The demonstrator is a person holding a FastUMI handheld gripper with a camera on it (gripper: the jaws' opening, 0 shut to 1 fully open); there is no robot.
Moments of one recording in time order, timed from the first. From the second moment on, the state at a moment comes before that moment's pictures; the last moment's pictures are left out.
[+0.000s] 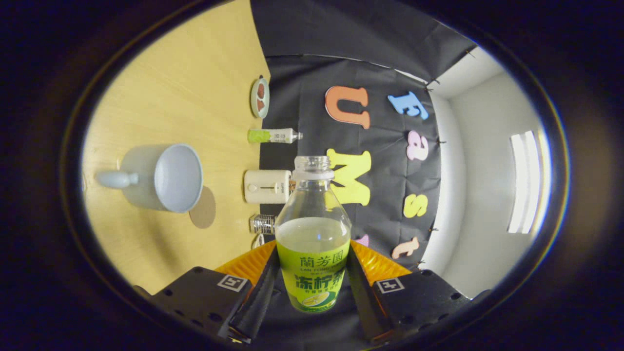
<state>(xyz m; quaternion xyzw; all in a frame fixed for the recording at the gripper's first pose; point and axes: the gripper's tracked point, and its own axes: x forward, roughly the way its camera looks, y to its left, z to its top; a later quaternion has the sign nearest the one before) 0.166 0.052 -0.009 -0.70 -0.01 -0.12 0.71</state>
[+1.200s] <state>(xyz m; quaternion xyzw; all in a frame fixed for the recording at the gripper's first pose) 0.154 0.017 0.012 -0.16 0.00 -0.08 0.98</state>
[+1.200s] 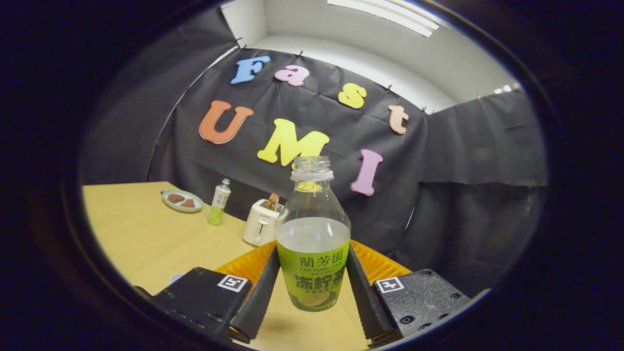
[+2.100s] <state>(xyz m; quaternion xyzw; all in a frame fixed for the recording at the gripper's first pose) 0.217 0.059 -0.010 0.02 0.01 0.03 1.00</state>
